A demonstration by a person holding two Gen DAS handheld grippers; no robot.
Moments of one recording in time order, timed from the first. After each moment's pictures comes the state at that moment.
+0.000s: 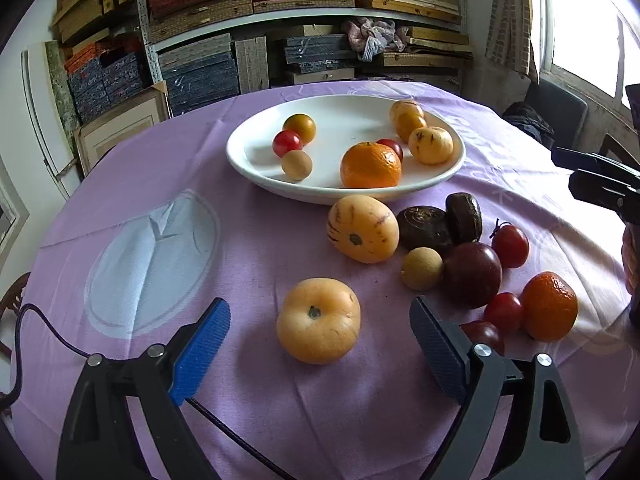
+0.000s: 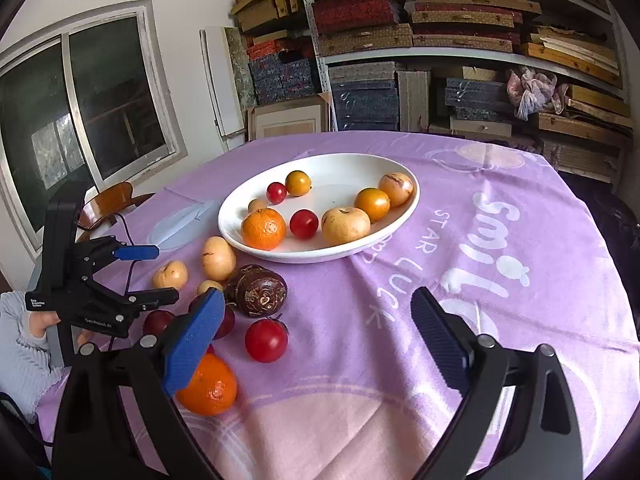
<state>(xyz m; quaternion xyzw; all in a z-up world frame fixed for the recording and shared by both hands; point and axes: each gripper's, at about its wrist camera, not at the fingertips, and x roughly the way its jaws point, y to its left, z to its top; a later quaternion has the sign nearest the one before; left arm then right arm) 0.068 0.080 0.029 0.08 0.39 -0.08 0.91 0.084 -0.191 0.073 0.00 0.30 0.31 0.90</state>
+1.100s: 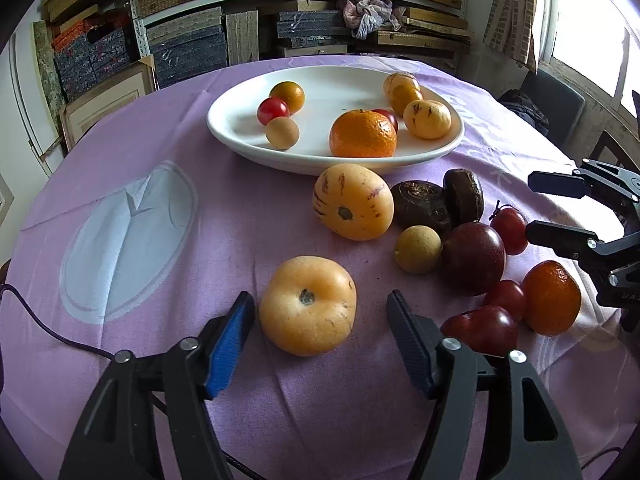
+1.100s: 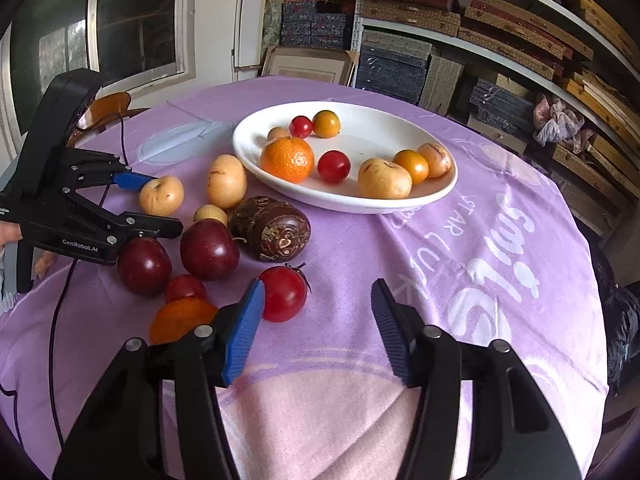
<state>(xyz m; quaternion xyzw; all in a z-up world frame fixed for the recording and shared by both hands) 0.080 0.081 0.013 0.06 0.44 -0.10 0.89 0.075 -0.135 0.045 -0.16 0.33 0.31 0.88</state>
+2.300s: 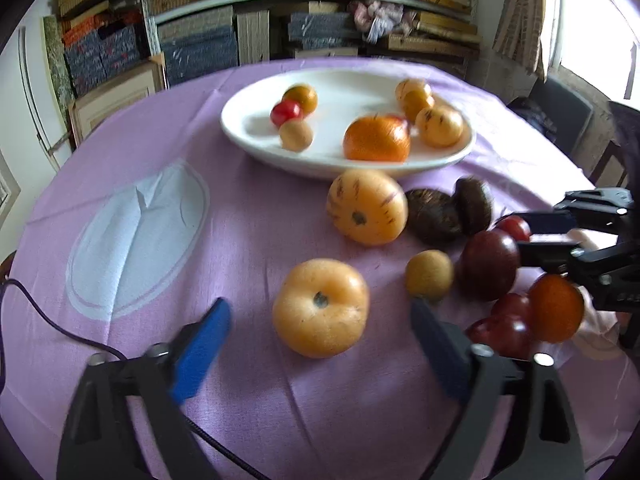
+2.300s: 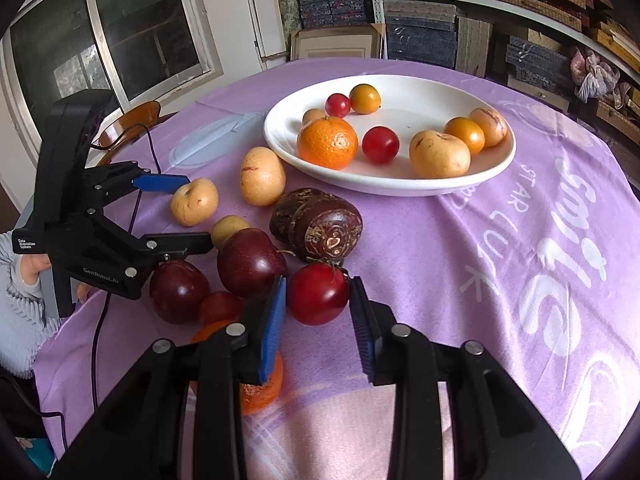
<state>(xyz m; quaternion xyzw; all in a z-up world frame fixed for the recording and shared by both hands) 0.076 0.090 0.019 0.05 0.42 -0.09 0.90 0.097 -0.125 0.034 -0.08 0.40 0.37 0.83</state>
